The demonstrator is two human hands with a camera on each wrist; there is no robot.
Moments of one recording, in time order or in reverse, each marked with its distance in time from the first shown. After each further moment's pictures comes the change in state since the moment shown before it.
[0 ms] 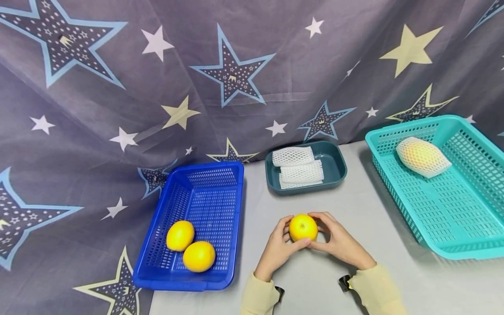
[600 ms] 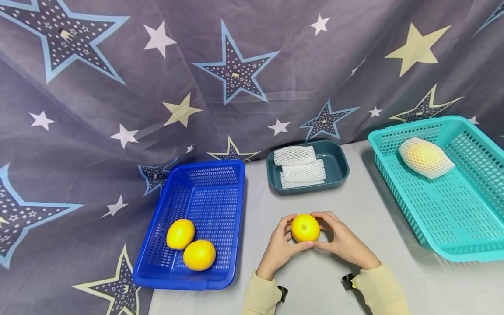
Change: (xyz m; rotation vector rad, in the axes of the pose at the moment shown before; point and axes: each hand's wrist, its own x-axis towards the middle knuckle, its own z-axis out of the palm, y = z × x) left_hand 0.003 -0.008 0.002 -0.031 -0.006 0.033; right_hand 0.000 -0.002 -0.007 -0.020 -0.043 -0.008
